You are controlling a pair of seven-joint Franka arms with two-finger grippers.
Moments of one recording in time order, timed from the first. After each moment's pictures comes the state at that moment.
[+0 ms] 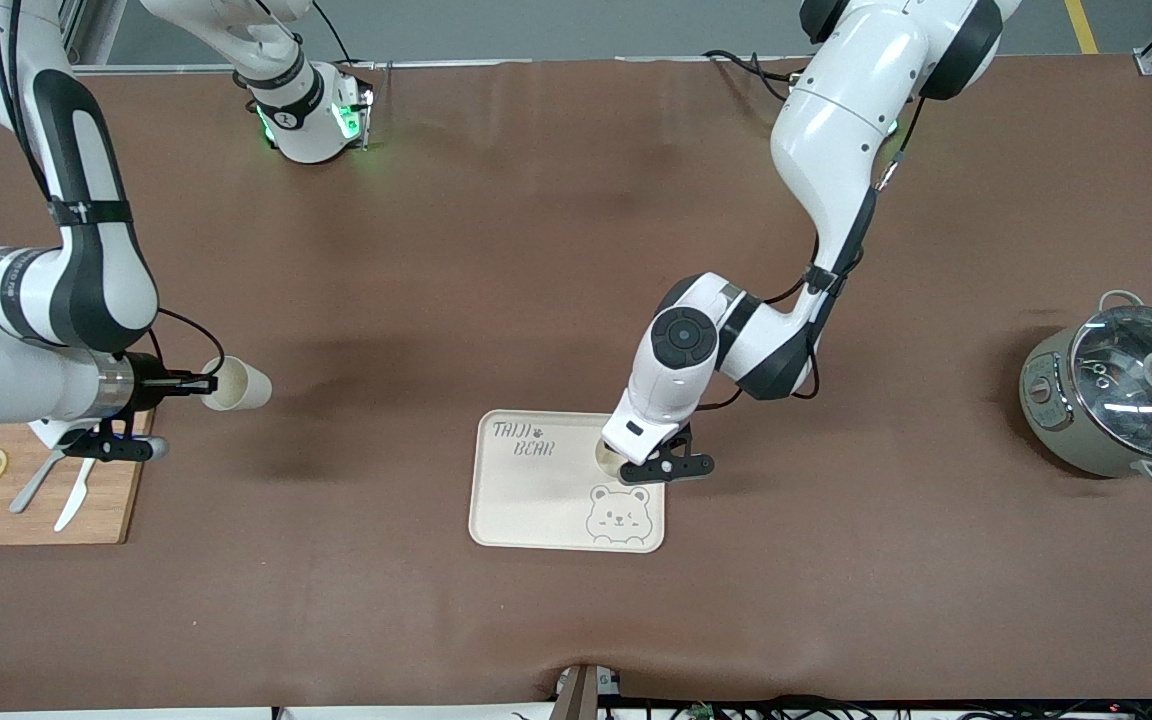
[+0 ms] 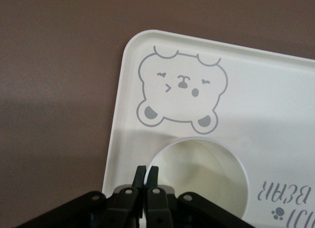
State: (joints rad) left arm -0.55 0.86 -0.07 -1.32 0.10 2.36 -0.76; right arm 0.00 0.41 -0.05 -1.70 0.12 1.81 -0.01
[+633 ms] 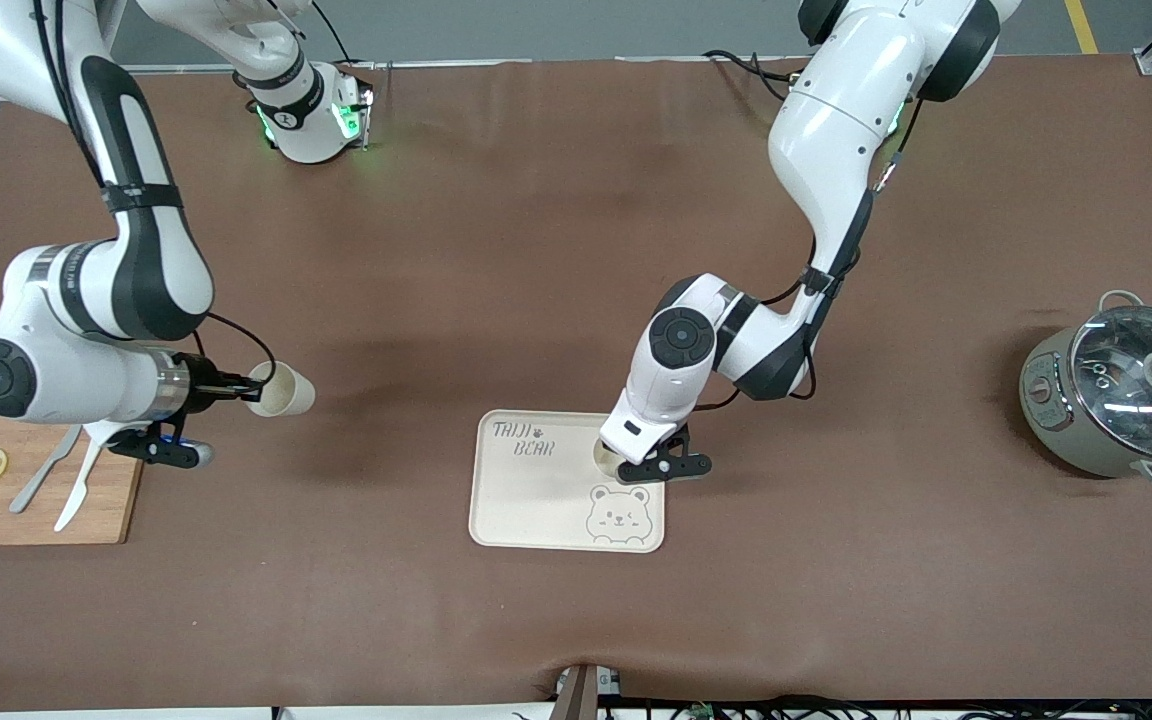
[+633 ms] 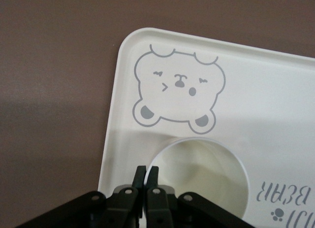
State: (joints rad) left arm -0.55 0.87 -0.07 -1.32 0.10 2.38 -0.76; right arm 0.11 0.41 -0.05 -1.66 0.15 1.81 0.22
